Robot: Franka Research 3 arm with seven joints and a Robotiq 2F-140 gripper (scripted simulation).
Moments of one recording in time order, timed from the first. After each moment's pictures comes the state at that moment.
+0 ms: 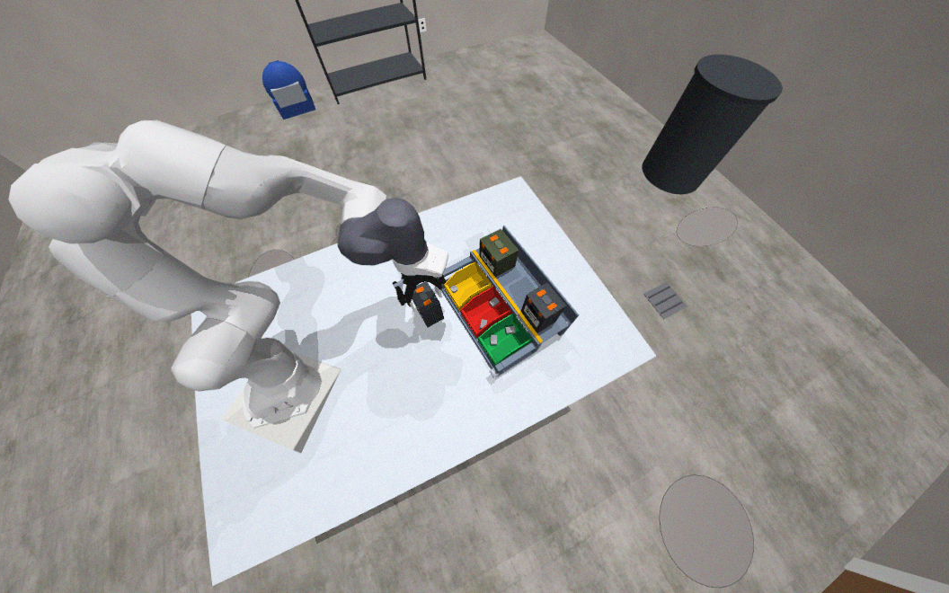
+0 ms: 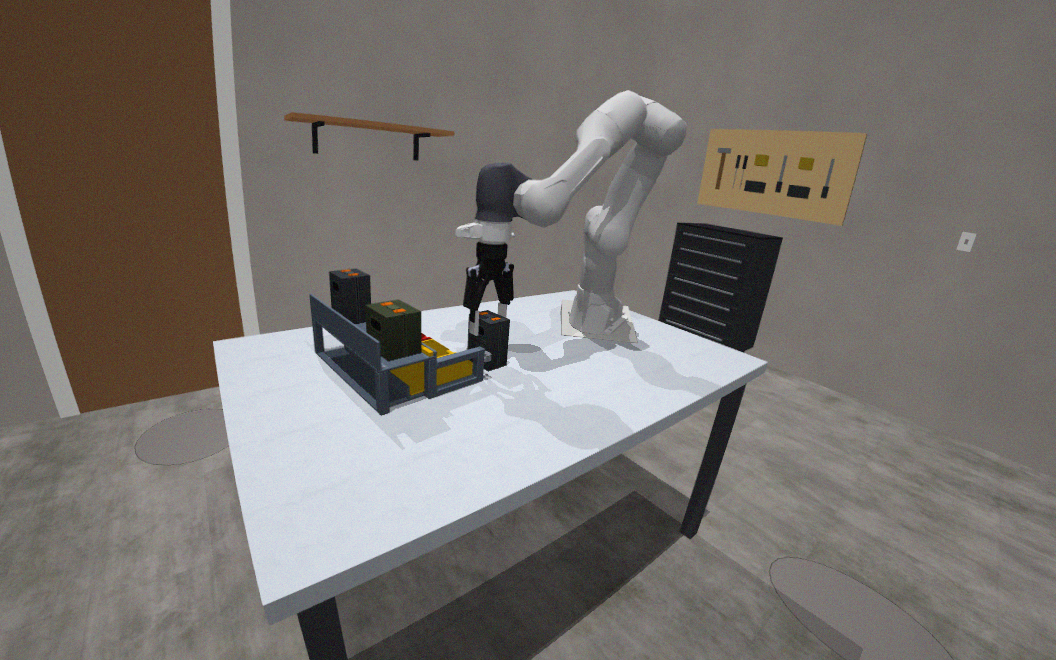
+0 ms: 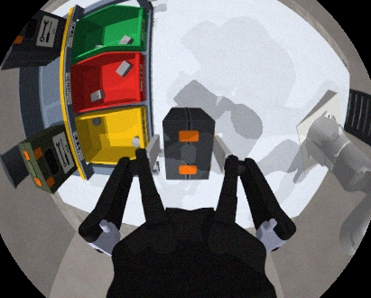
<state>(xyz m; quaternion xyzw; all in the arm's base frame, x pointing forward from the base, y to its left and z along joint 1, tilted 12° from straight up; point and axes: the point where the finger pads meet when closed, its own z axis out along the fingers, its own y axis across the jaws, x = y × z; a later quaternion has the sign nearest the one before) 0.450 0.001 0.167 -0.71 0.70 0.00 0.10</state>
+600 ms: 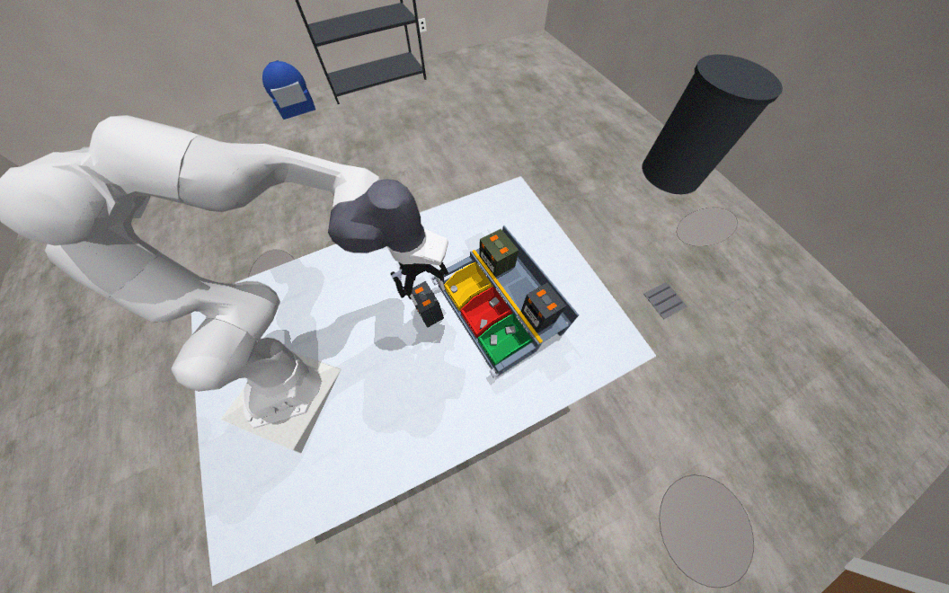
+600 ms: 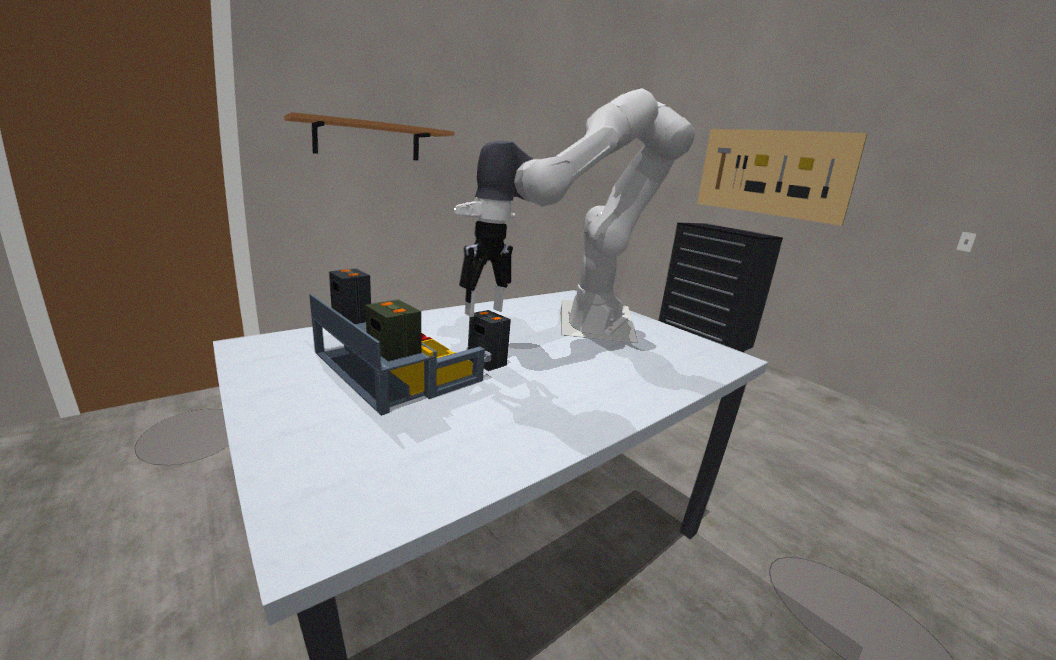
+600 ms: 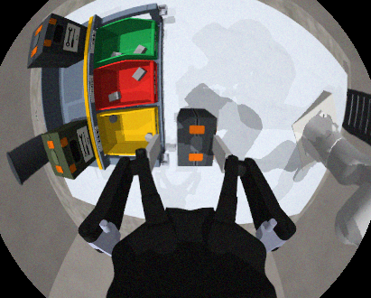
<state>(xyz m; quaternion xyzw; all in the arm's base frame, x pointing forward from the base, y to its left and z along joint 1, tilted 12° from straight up) 0.454 -0.010 0.216 -0.71 0.70 -0.02 0.10</state>
